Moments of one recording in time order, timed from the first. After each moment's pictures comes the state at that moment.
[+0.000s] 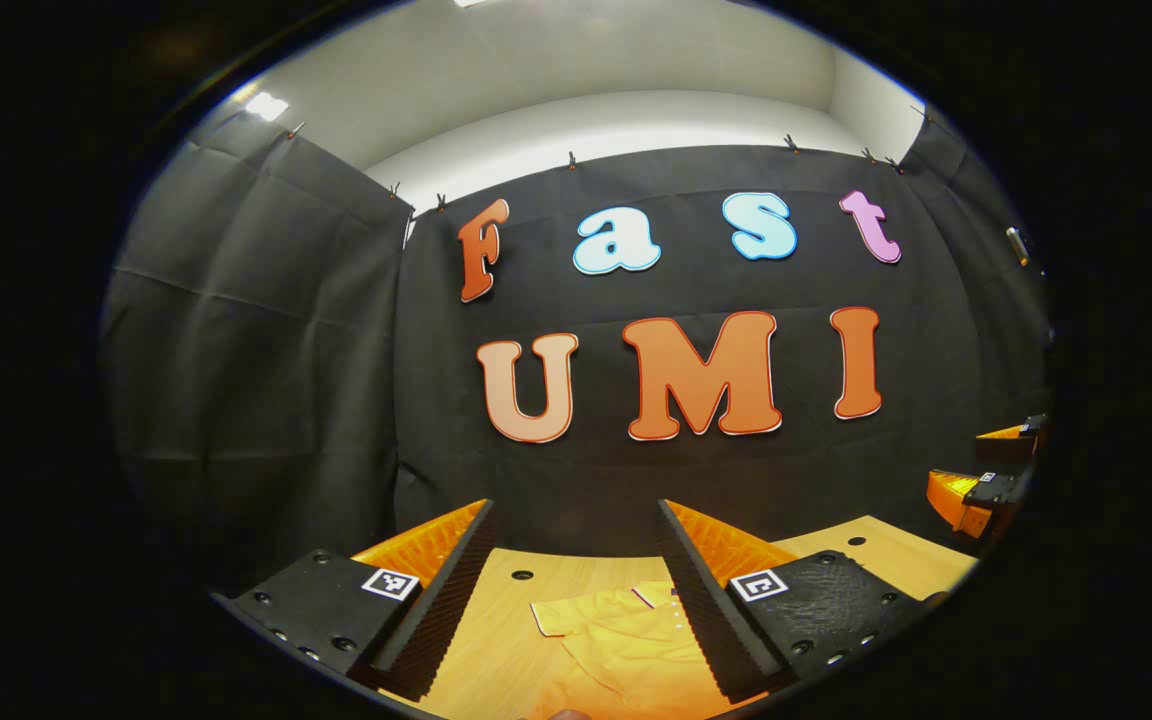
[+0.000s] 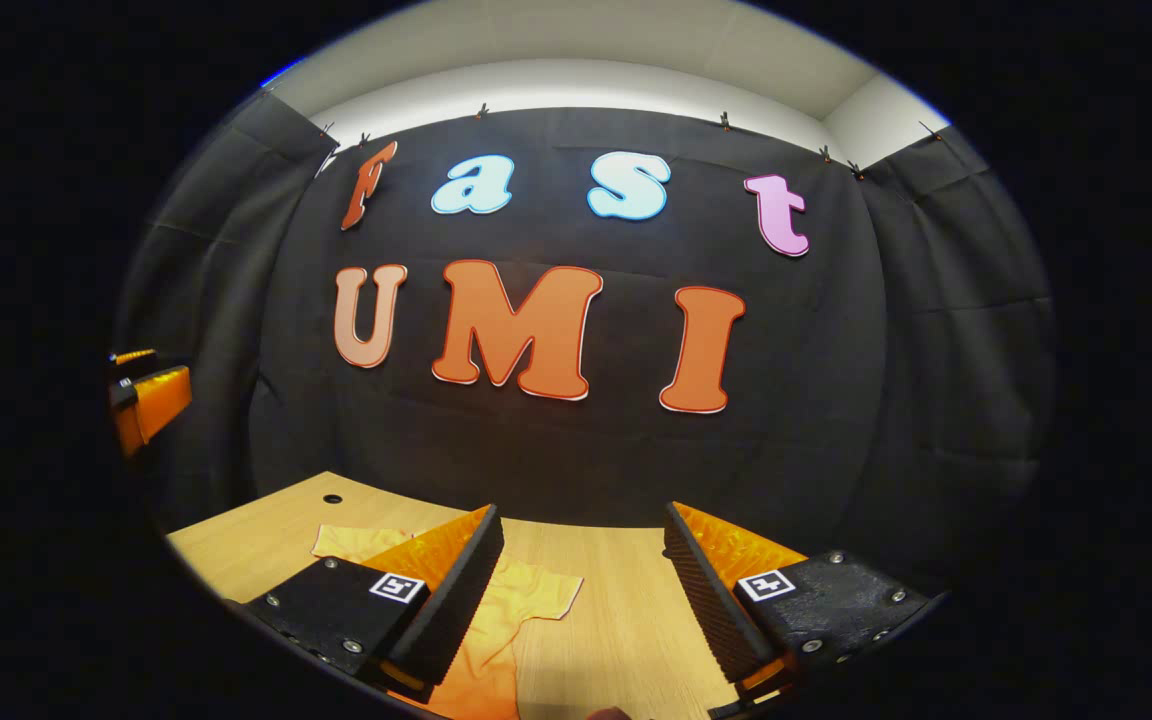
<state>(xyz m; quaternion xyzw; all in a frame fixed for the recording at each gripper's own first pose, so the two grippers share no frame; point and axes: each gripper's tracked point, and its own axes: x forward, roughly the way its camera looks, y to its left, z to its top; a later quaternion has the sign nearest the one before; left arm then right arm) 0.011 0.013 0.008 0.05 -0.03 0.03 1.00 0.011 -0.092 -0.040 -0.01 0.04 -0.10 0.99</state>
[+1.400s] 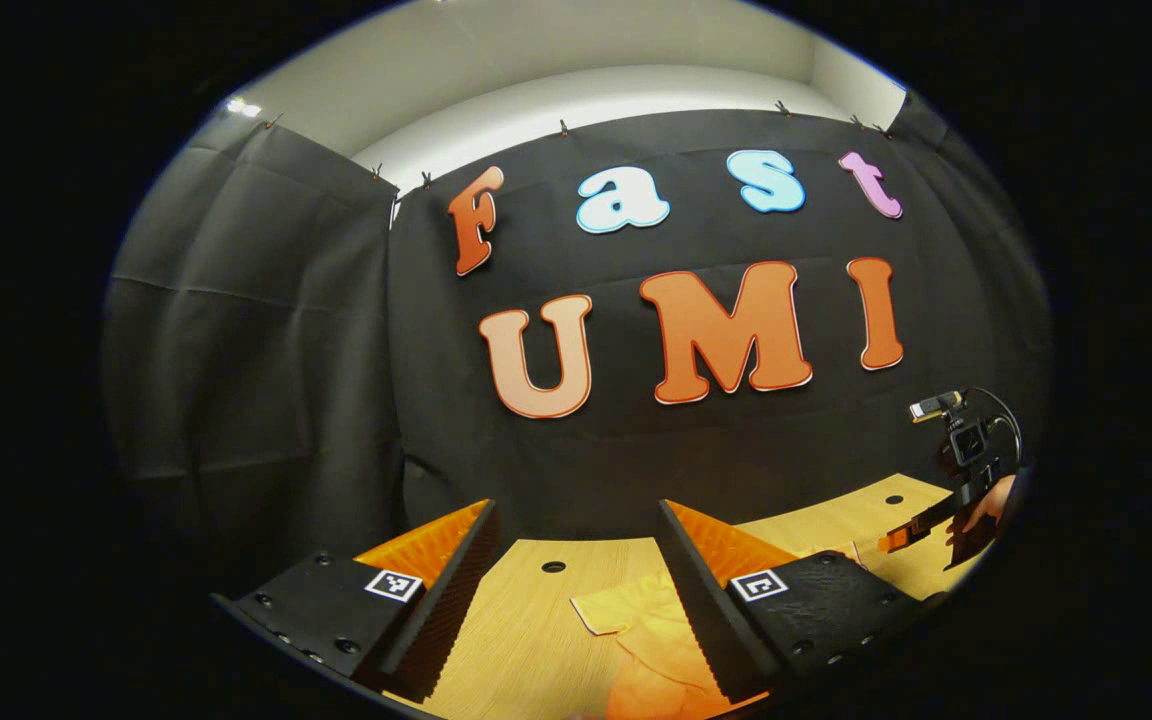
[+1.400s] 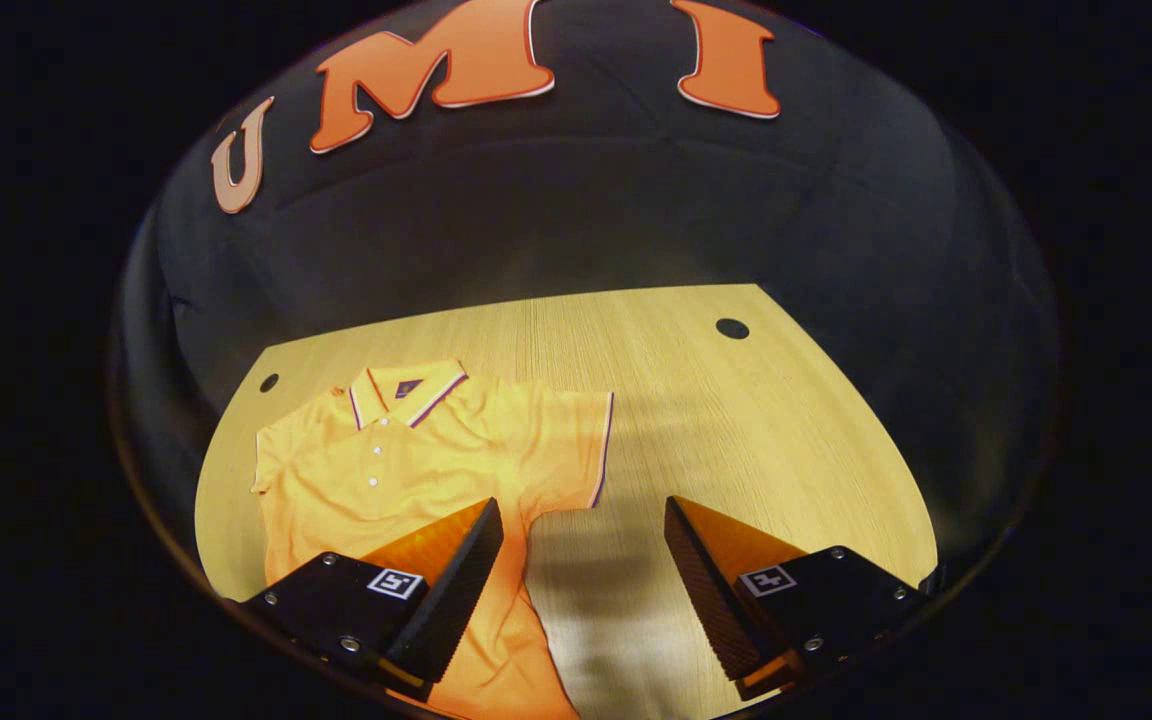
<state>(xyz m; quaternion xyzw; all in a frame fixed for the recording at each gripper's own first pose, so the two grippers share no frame) 0.075 0.081 -0.047 0.08 0.03 0.04 1.00 0.151 -0.083 -0.308 0.11 0.42 -0.09 0.90</state>
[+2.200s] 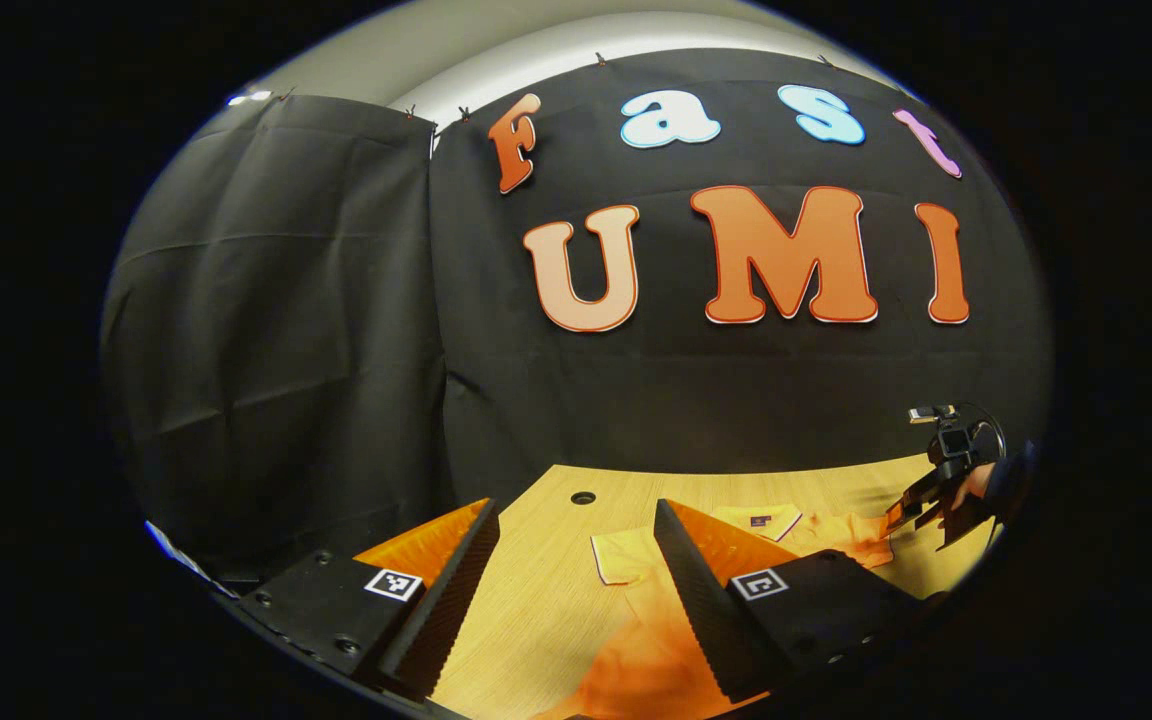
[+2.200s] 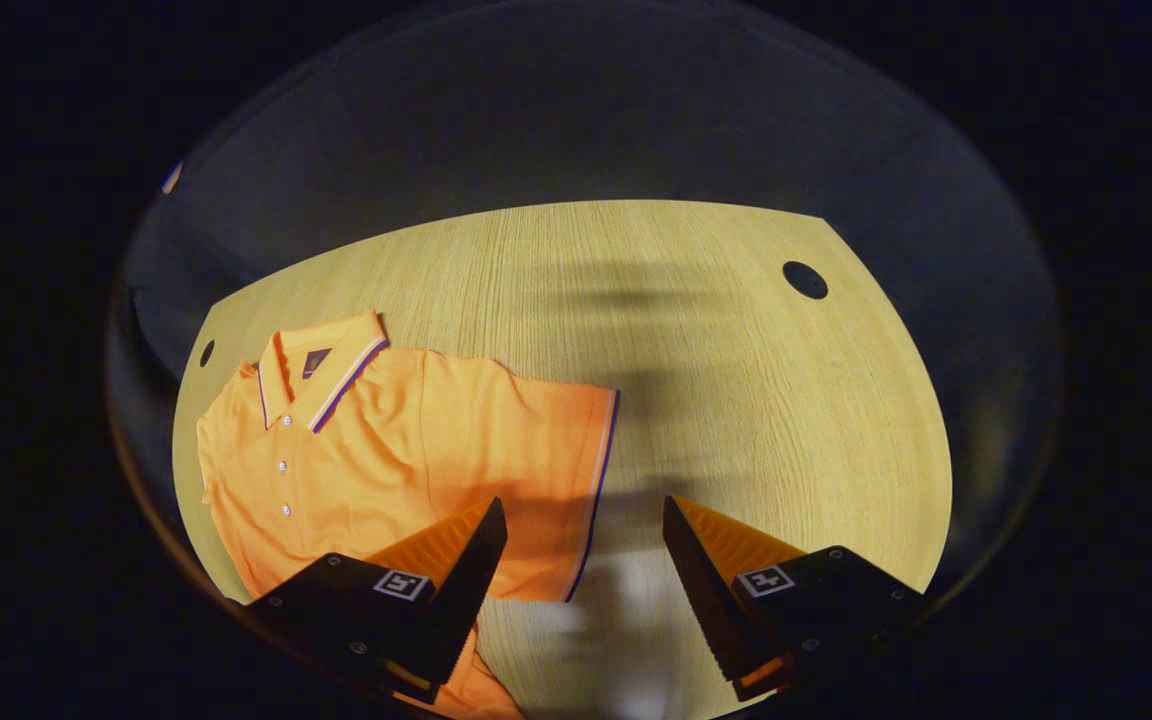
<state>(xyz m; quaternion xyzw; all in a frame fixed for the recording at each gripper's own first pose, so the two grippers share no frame) 0.091 0.072 -0.110 0.07 0.14 0.13 0.98 0.242 -0.101 -0.408 0.11 0.56 -0.05 0.82</state>
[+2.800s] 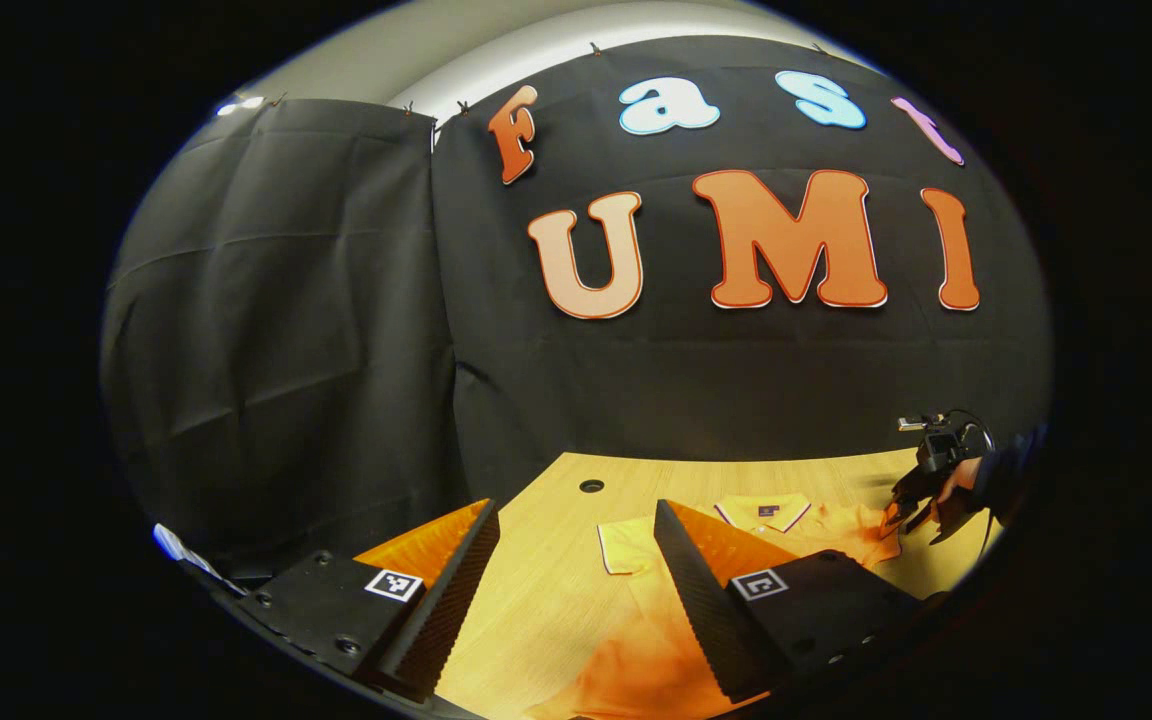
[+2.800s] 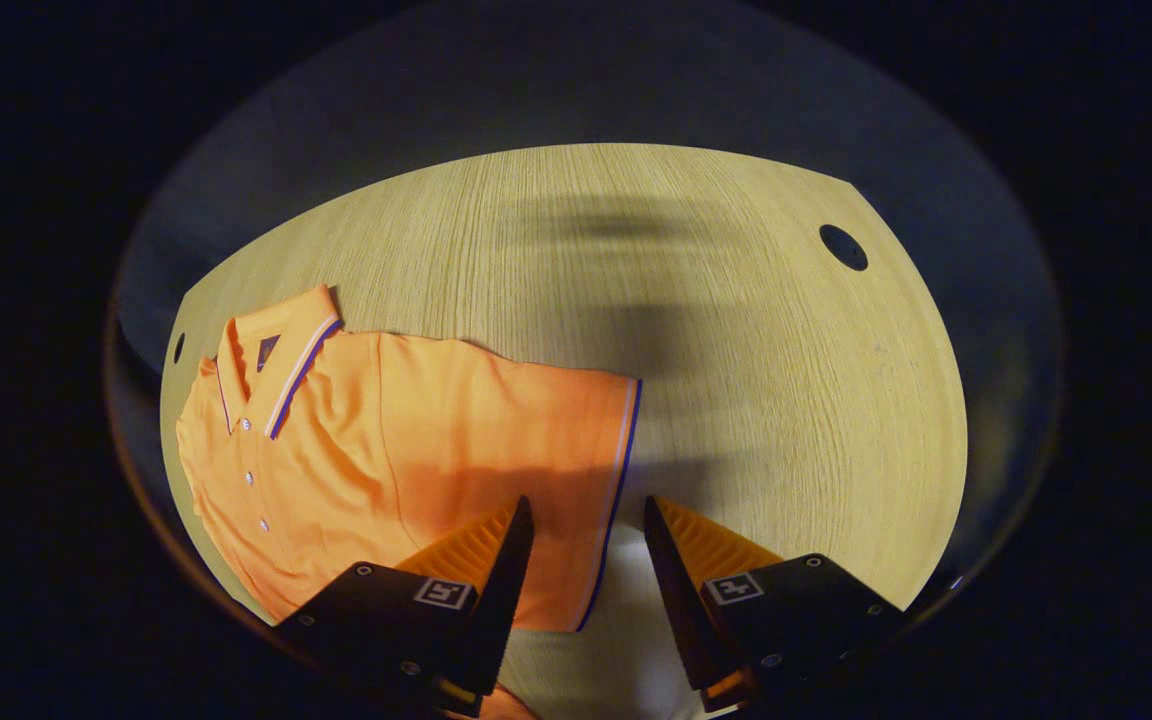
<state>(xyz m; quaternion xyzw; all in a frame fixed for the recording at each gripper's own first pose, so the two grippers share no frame) 0.088 0.063 -0.119 0.07 0.17 0.15 0.97 0.252 -0.094 -0.437 0.11 0.62 -0.07 0.77</state>
